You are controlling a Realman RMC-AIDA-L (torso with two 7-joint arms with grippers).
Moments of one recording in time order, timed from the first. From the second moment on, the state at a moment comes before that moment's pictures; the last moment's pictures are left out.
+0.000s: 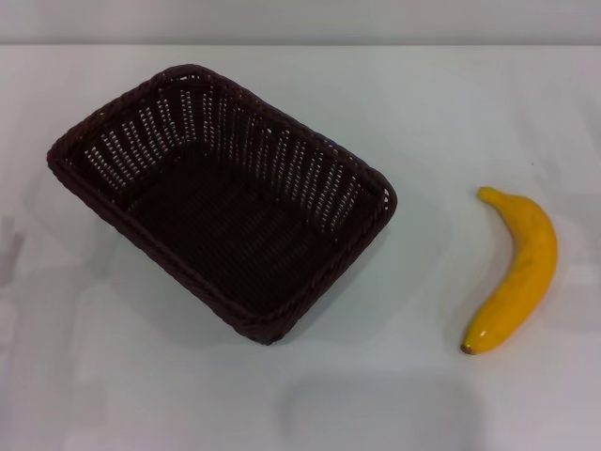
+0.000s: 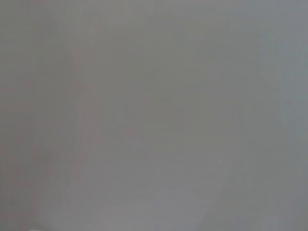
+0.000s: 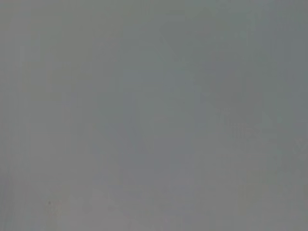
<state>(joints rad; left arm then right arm) -0.24 -2.09 0.22 -0.13 -2.08 -1.52 2.66 0.40 2.02 -0.61 0.03 2.37 1.36 -2.73</state>
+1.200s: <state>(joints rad) -0.39 -1.93 0.38 0.49 -1.71 -1.29 1.56 0.44 2.02 -0.61 0.02 2.36 1.37 -2.73</state>
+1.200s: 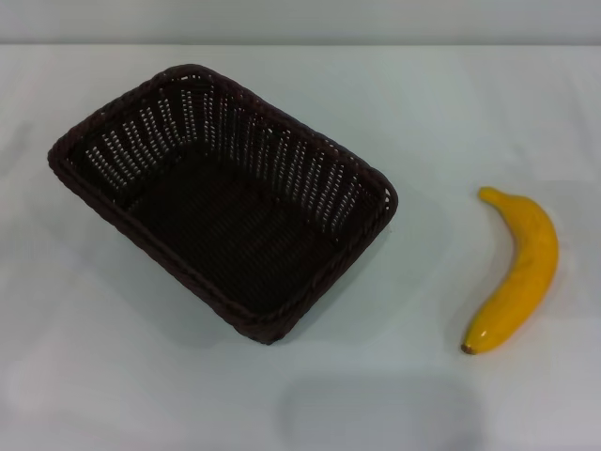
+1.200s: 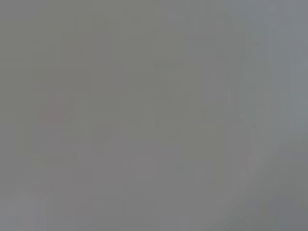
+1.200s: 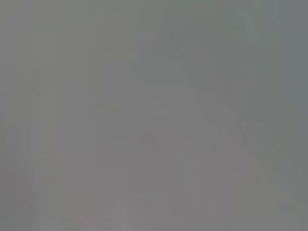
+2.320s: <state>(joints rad) -1.01 -1.82 0.71 0.54 -0.45 -1.33 0.95 0.45 2.03 -0.61 0.06 2.37 1.44 -2.73</state>
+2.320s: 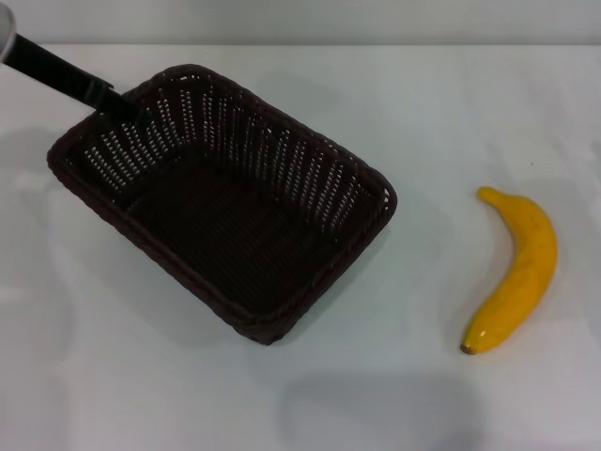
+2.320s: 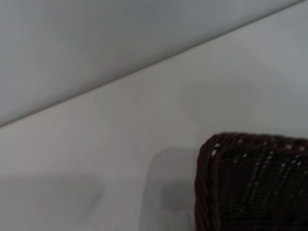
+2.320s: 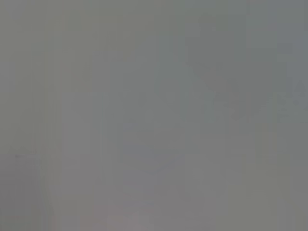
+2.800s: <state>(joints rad) -0.96 -1.86 0.71 0.52 -0.43 -1.23 0.88 0.45 2.03 -0.61 0.06 2.37 1.44 -2.73</state>
